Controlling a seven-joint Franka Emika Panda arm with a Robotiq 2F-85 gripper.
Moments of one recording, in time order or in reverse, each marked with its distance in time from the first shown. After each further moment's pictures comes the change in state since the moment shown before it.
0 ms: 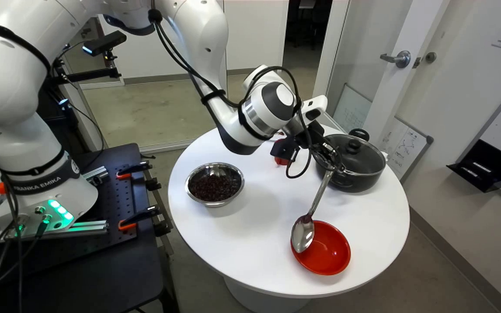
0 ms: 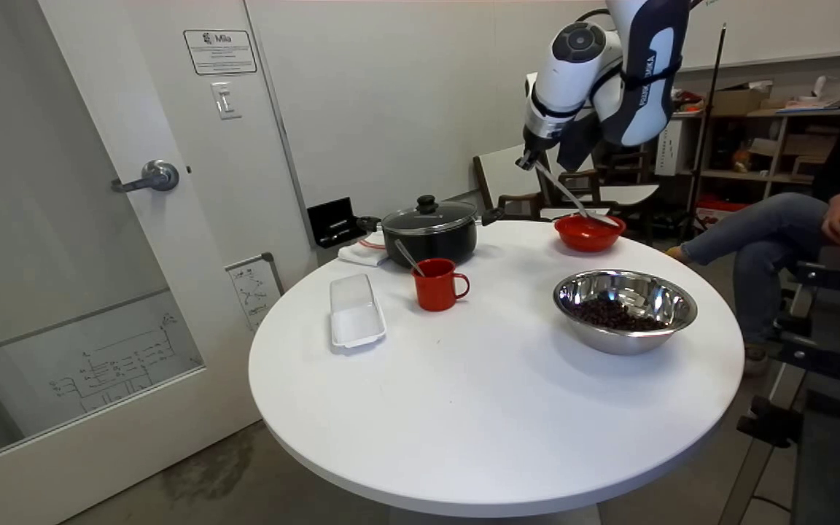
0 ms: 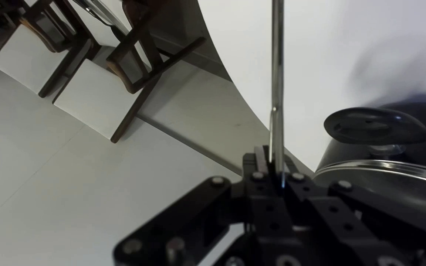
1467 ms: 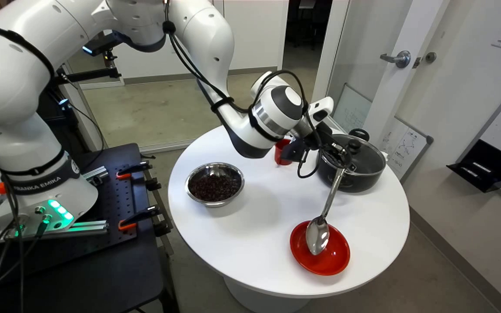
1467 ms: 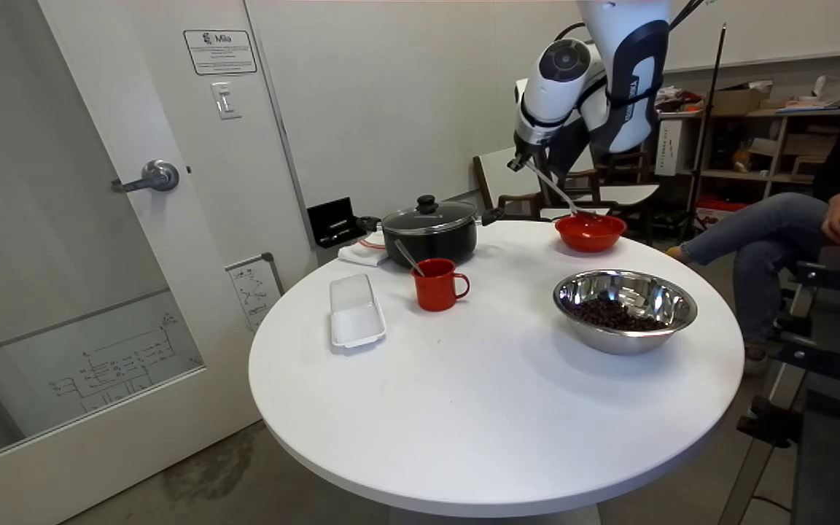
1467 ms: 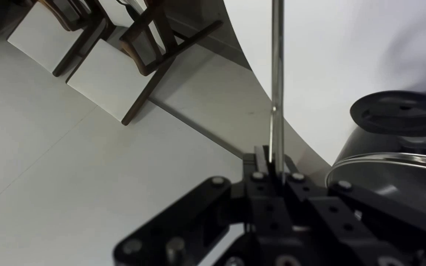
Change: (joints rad) arm 0.004 -0.127 -0.047 0.102 0.041 0.000 0.044
